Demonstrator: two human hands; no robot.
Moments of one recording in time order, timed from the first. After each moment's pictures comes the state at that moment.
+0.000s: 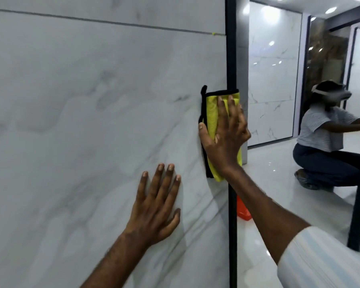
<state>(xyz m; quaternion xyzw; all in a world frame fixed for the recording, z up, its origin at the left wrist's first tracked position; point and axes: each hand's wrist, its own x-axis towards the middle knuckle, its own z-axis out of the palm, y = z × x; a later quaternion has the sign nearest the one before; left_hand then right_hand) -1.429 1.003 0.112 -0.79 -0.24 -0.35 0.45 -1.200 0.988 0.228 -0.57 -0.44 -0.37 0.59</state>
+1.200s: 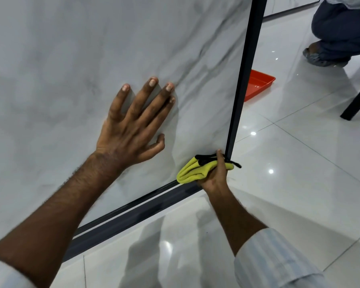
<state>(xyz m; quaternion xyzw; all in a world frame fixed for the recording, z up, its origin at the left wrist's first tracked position) -1.466 1.002 -0.036 -0.80 -0.20 -0.23 0.52 -1.261 0.944 -0.256 -0.36 0.09 0.54 0.76</state>
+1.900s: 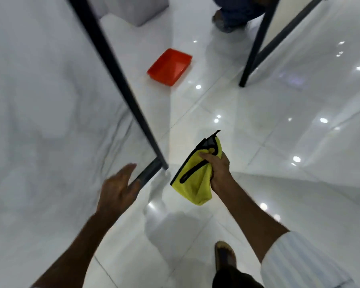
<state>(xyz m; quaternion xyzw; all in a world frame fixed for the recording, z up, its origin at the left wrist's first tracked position) -1.402 0.875 0.085 -0.92 -0.34 -0.07 -0.20 -1.146 0.695 0.062 -0.55 0.12 0.40 0.72</state>
